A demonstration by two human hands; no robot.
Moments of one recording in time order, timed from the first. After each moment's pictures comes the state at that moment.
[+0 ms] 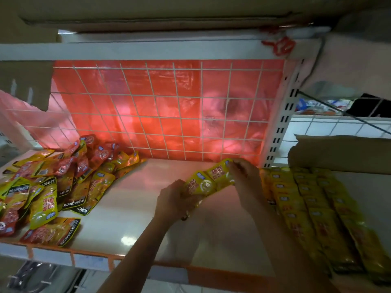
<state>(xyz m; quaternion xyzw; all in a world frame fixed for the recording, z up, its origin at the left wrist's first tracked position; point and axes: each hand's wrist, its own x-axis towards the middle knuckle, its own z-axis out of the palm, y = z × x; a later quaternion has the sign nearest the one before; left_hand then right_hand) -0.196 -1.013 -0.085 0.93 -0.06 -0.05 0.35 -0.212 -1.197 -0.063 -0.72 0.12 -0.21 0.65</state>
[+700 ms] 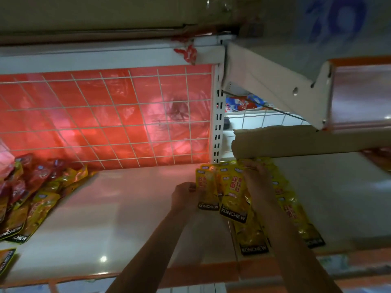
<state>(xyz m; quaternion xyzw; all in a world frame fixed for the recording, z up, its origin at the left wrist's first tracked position) -0.221 -1.166 -0.096 0.82 0.01 -0.16 0.55 -0.282 -1.326 -0.058 -0.65 0.31 -0.24 0.65</state>
